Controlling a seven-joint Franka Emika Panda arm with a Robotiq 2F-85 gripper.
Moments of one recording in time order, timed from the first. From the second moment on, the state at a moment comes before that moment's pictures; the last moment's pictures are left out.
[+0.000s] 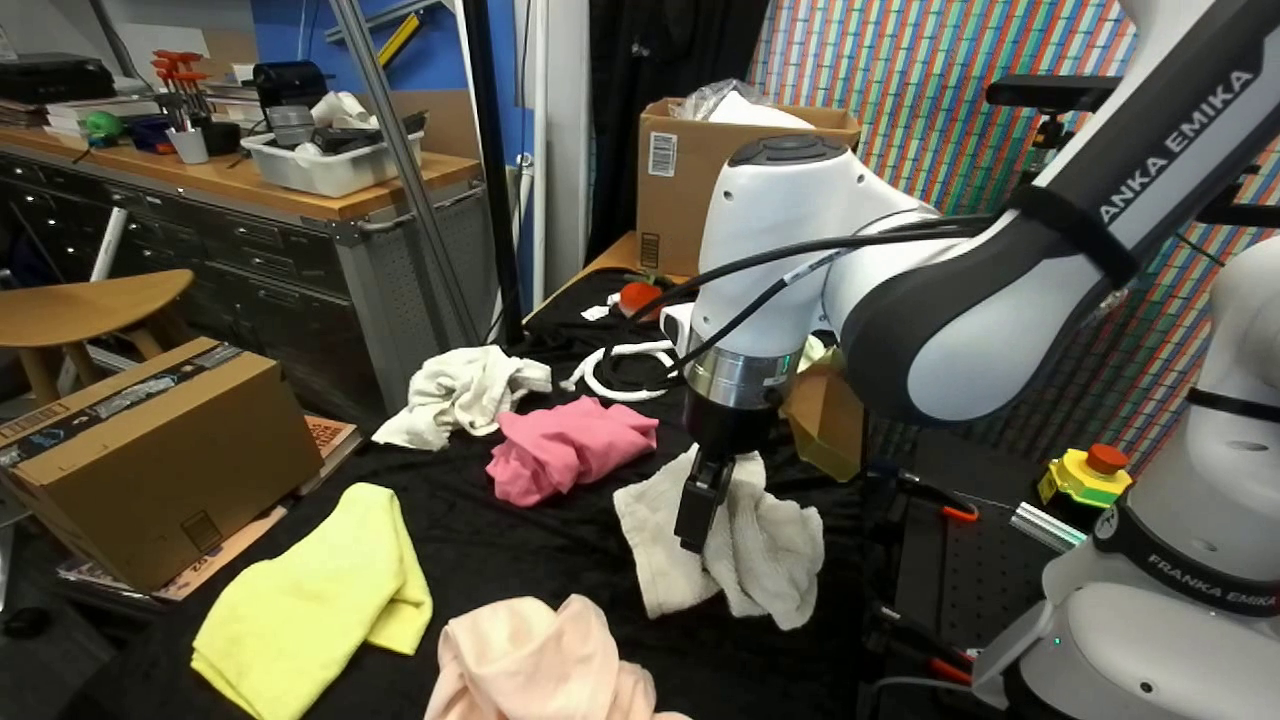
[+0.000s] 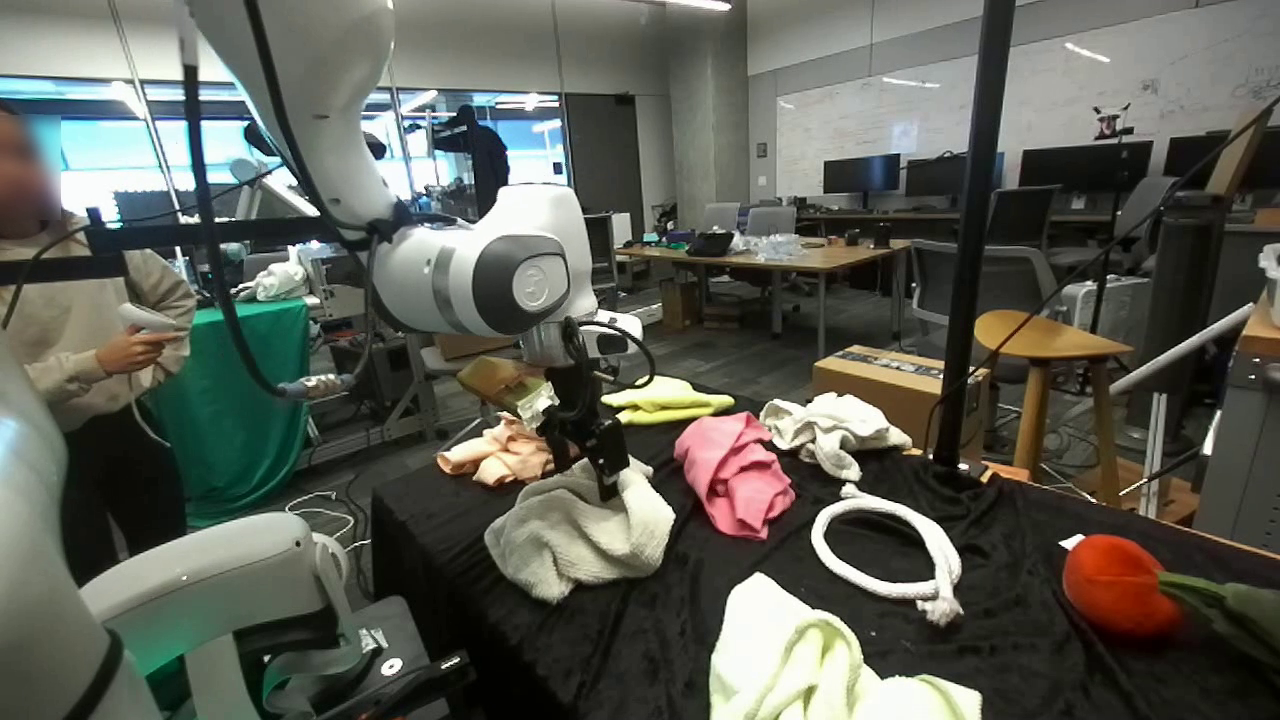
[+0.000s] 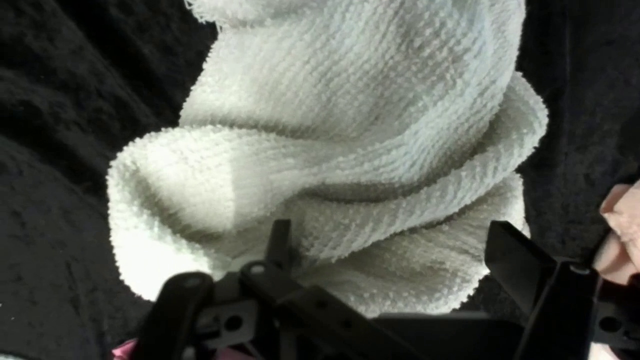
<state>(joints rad) 0.19 -0.02 0.26 -2.62 -0.05 2.66 0.32</state>
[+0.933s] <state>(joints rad) 0.19 0.07 0.21 -2.57 -0.27 2.66 0.46</state>
